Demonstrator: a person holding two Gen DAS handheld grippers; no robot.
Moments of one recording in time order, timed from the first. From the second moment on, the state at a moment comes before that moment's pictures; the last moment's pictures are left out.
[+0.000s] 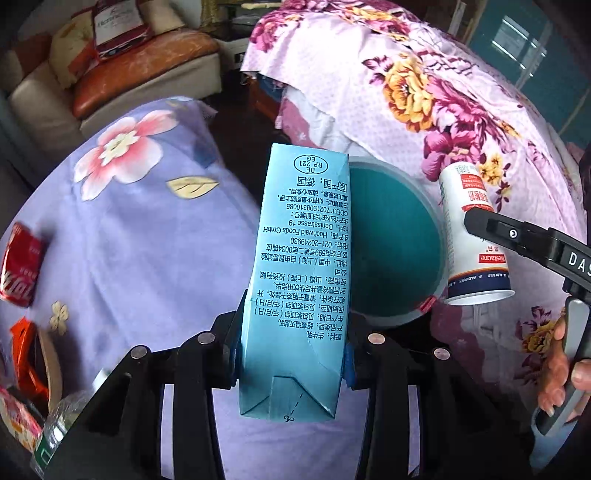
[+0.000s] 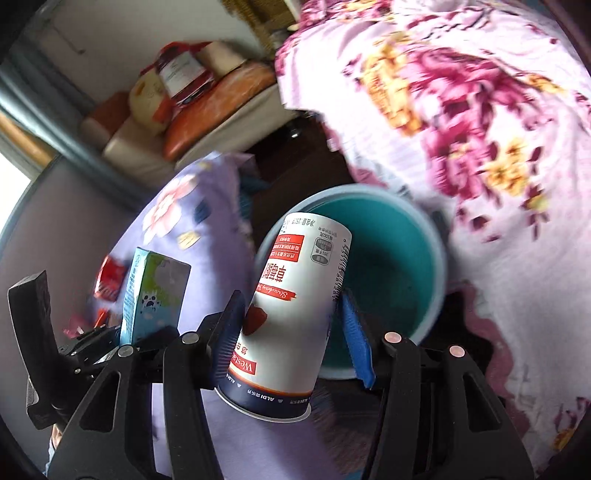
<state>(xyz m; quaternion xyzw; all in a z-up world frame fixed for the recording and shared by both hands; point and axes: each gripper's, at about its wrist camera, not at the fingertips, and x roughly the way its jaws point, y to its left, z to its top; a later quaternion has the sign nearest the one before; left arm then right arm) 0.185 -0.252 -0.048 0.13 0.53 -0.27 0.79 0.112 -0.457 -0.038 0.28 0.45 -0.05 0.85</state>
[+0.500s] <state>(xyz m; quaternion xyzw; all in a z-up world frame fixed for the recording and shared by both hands) 0.189 -0.342 -0.104 0.18 0.57 -0.30 0.74 0.113 -0.503 -0.073 0.29 0.48 -0.08 0.83</state>
